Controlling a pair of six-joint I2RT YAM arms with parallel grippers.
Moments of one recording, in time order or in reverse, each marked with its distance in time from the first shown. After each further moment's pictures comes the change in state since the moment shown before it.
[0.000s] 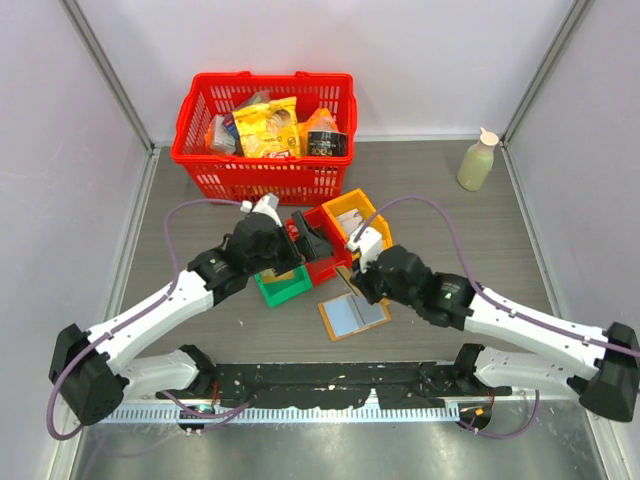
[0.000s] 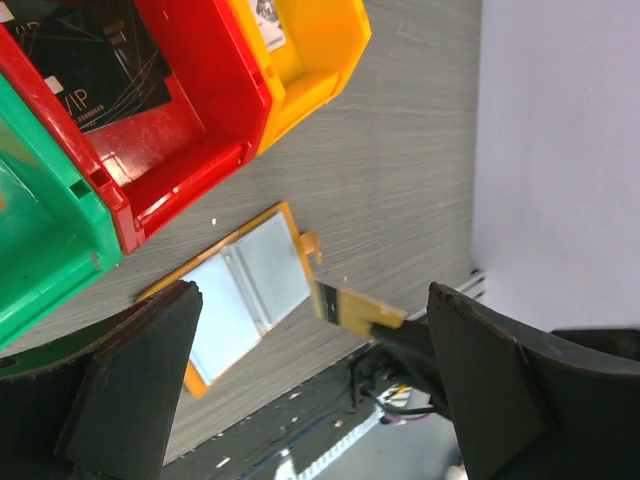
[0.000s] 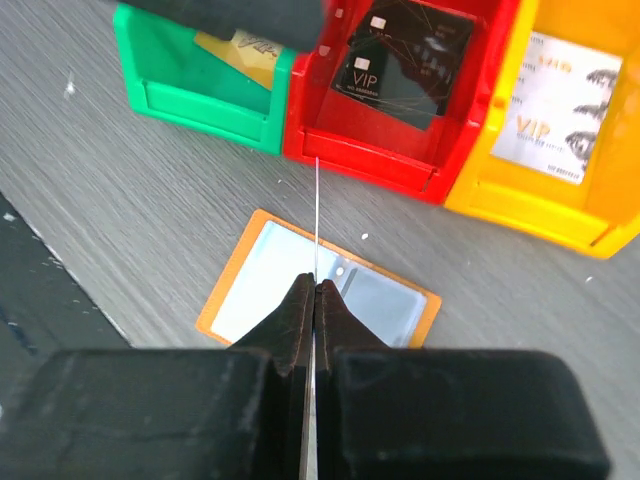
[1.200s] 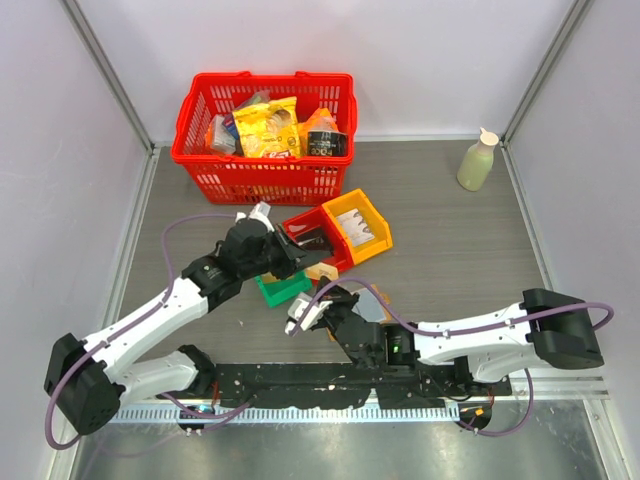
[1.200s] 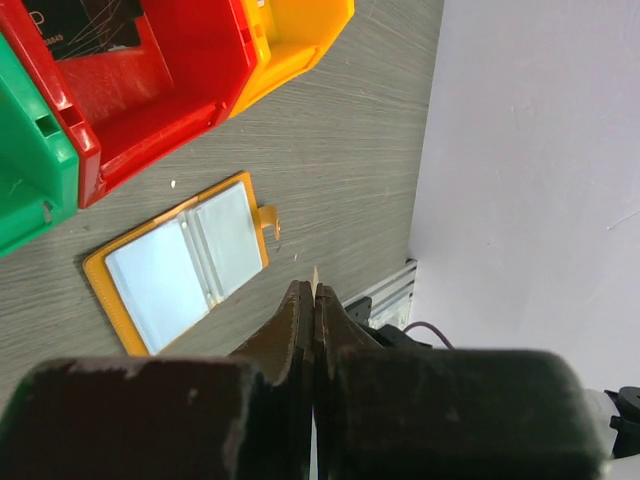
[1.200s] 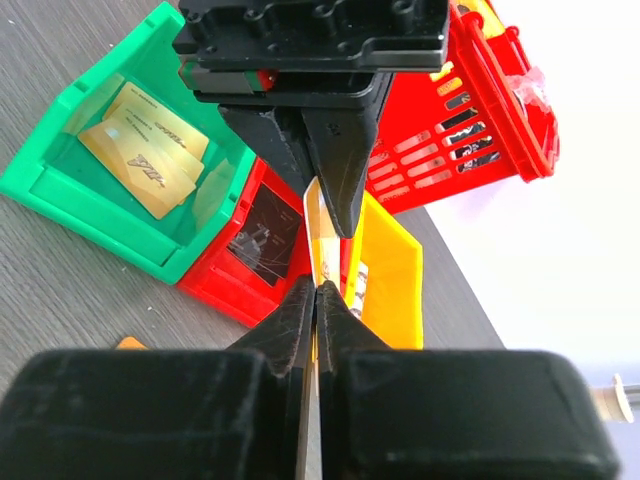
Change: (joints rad) left arm 0.058 -0.073 -0.072 0.039 0.095 -0.189; right arm 0.578 0.344 -0.121 0.852 0.858 -0.826
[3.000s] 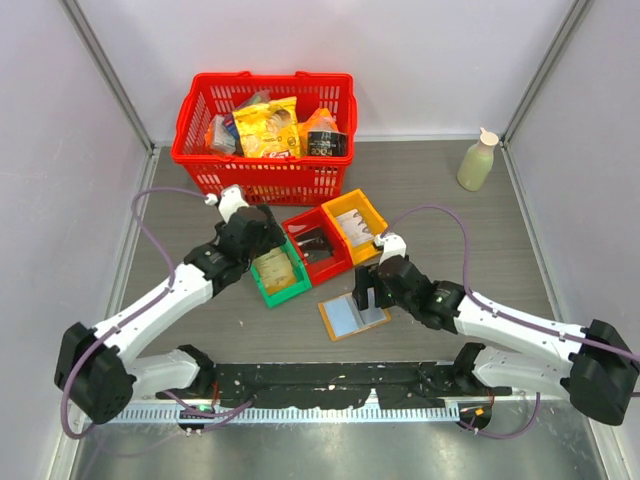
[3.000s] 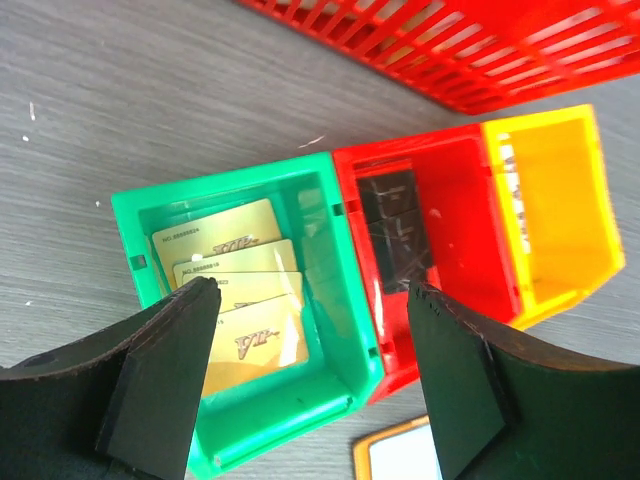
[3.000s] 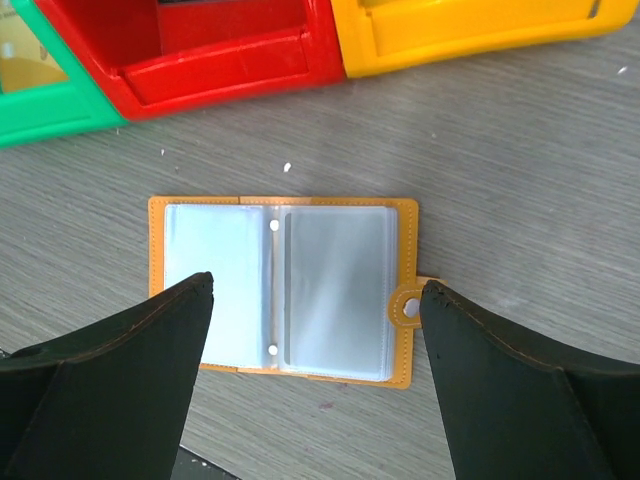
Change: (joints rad) left arm 0.094 0.107 0.042 -0.101 -0.580 0.375; right arm -0.597 -0.290 -0.074 -0.769 -0.655 1.170
